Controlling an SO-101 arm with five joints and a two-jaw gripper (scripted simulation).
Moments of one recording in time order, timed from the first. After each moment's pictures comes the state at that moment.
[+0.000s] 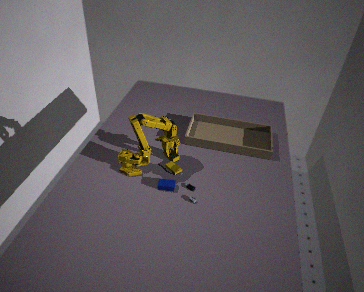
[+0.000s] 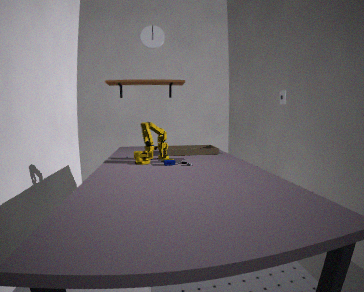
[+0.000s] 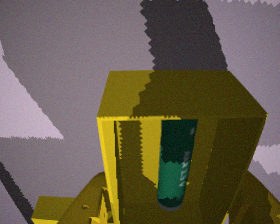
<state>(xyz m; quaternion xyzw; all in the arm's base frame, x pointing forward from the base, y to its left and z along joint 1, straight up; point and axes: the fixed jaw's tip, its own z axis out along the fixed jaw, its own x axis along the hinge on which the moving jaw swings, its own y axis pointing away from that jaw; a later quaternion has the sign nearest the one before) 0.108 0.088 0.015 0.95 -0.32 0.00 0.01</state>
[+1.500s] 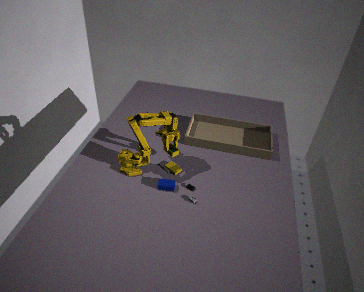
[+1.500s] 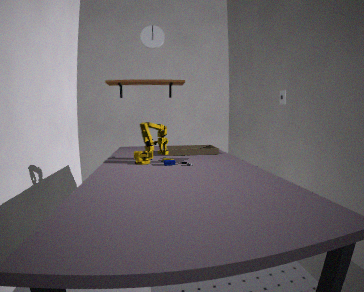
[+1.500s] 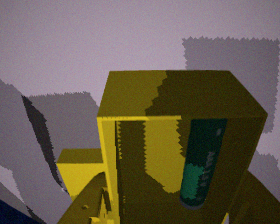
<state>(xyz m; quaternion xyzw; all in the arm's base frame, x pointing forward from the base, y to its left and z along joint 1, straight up) 0.105 0.085 0.049 0.95 -0.32 -0.01 0.03</state>
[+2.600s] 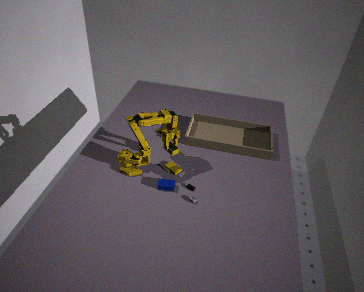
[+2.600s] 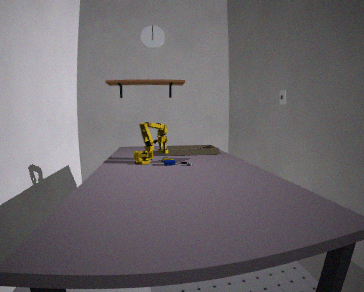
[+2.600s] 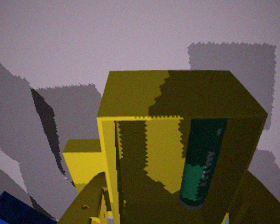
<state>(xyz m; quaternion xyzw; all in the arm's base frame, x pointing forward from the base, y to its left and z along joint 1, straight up) 0.104 0.085 0.058 0.95 -0.32 -0.01 0.03</state>
